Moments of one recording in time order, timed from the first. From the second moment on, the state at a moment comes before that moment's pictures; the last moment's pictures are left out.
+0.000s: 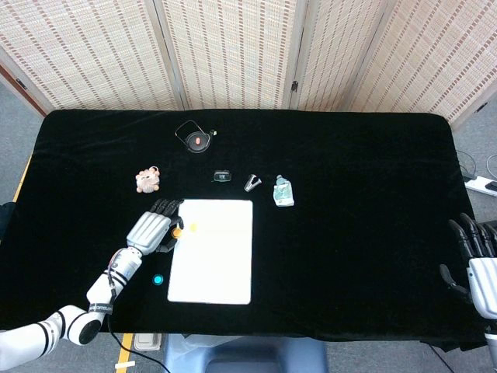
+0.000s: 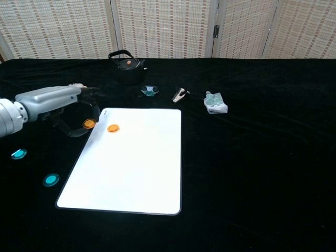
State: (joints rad) left arm -0.69 -1.52 -0.13 -1.32 1.32 0.90 0.09; right arm 0.01 -1.05 0.06 -1.63 -1.53 1.56 0.02
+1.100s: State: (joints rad) left arm -0.90 -1.68 -0.20 -1.23 1.05 0.73 0.30; right arm 0.00 -1.05 0.07 -1.60 -1.51 1.55 0.06
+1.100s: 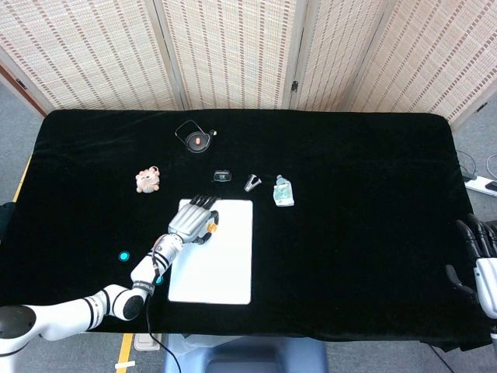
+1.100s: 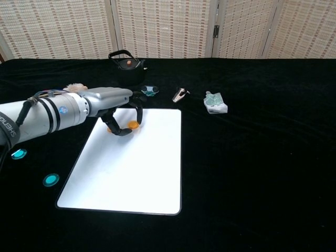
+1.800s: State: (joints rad) left arm -0.71 -1.48 -0.14 -1.37 1.16 0.96 0.14; right arm 0.01 -1.05 0.07 -1.61 -1.53 1.56 0.05
